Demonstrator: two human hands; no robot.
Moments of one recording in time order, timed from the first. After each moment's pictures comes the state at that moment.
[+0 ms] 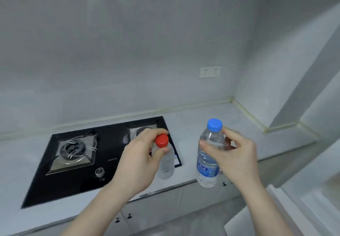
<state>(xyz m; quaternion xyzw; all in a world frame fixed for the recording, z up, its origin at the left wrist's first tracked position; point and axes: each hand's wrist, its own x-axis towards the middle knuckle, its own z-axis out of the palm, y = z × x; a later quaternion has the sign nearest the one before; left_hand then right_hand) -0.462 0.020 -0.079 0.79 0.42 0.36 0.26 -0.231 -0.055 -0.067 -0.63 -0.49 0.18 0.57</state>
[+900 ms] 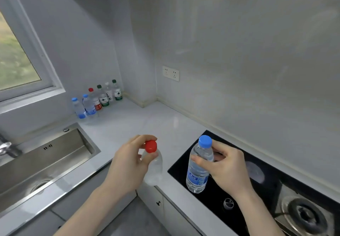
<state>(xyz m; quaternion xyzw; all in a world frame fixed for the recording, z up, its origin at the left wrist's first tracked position) -0.837 -0.019 -0.096 0.44 0.78 0.43 0.07 -0.629 0.147 -0.093 -0.28 -0.75 0.51 0.32</state>
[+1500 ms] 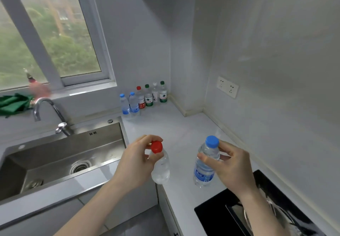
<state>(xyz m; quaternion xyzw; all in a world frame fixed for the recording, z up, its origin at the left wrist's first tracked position) -0.966 0.028 -0.107 0.29 0.84 0.46 0.02 -0.830 0.262 -0.111 -0.14 -0.77 0.57 0.25</state>
